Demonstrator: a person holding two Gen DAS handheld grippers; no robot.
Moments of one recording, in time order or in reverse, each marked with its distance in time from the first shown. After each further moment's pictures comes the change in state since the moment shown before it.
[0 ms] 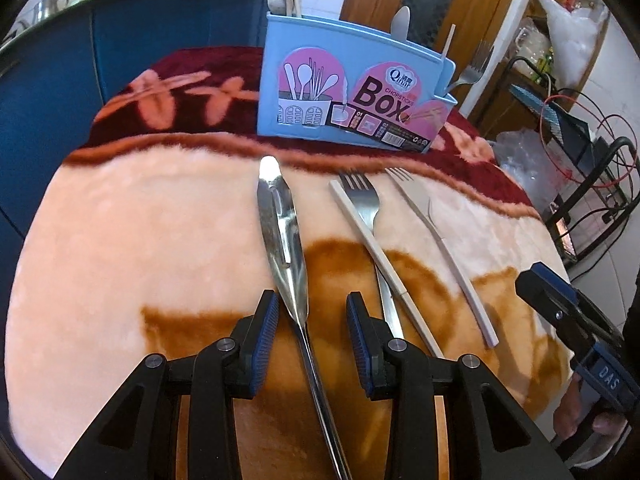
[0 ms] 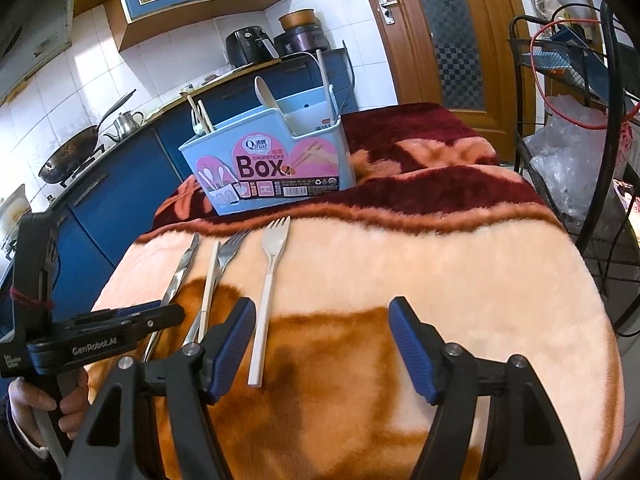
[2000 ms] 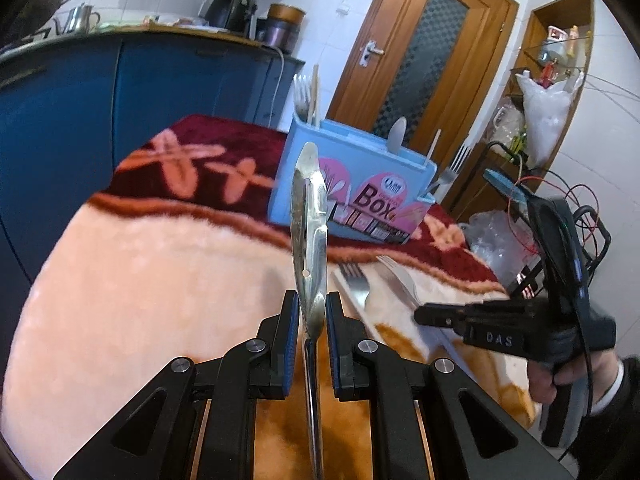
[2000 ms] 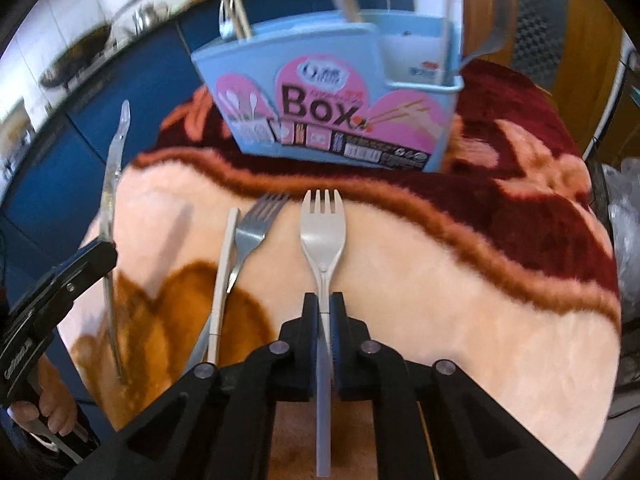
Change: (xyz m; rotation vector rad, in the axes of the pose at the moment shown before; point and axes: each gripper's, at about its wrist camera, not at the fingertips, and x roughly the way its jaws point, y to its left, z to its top) left arm -0.047 0.031 0.000 -0.075 -0.315 -0.118; right arm 0.074 0.037 0.052 -0.191 0.344 0.055
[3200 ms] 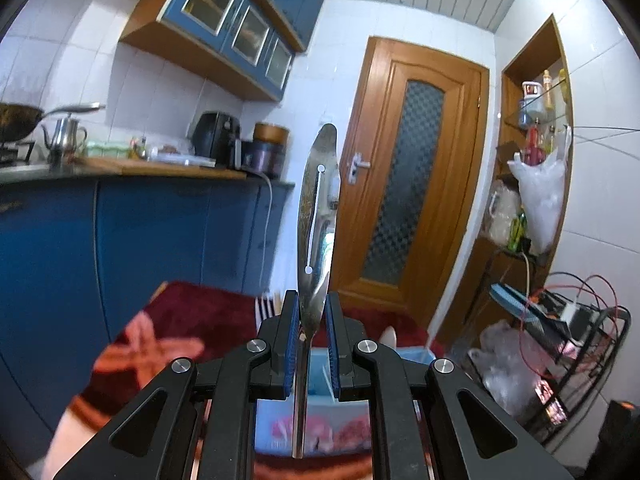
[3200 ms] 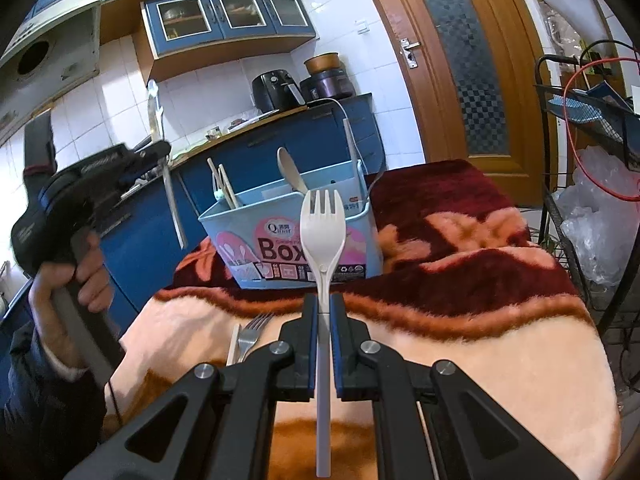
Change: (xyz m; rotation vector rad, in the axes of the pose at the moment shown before) left arm 0.019 -0.036 0.133 0.103 -0.440 0.027; right arm -0.061 -0.032 -0.029 0.142 -0.527 0.020
